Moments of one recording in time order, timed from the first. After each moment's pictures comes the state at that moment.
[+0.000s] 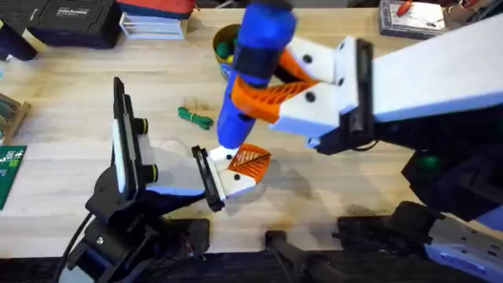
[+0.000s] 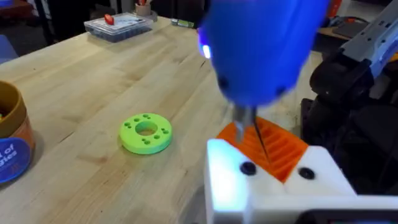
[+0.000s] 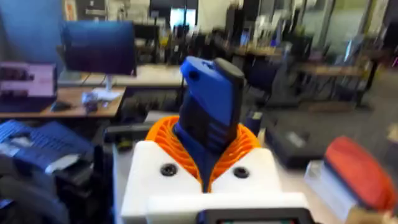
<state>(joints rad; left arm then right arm) -0.55 0.01 0.01 -0.06 0.65 -0.08 0.76 0.90 0.53 0.71 -0.58 0.11</state>
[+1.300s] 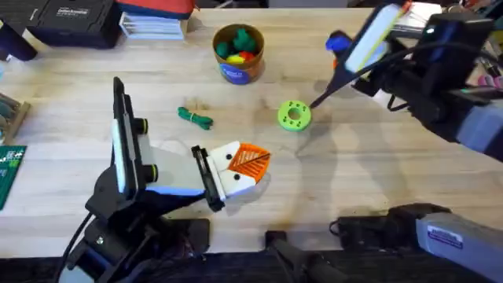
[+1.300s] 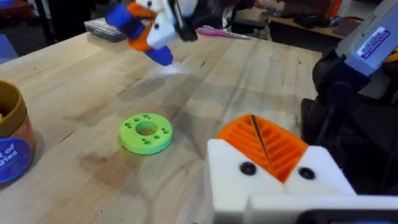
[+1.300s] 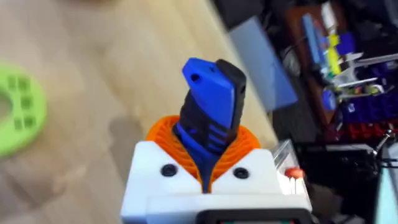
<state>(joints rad) -0.55 0.01 0.01 -0.06 0.65 -0.08 0.08 1.22 0.61 0.12 -0.18 -1.06</state>
